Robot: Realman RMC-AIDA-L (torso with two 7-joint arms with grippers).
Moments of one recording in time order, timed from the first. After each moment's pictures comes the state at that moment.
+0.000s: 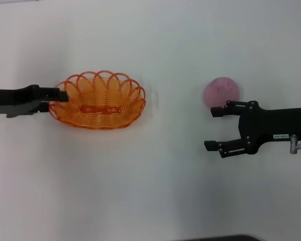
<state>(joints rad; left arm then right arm) -0.52 -2.16 0.67 0.96 2.45 1.42 -2.56 0.42 2.09 -0.62 -0.61 -2.21 -1.60 1.12</state>
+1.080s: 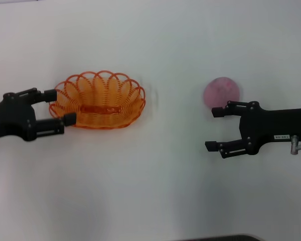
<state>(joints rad) -0.36 -2.17 0.59 0.97 2.13 1.68 -1.50 0.42 2.09 -0.62 -0.62 -2.21 -1.60 1.12</state>
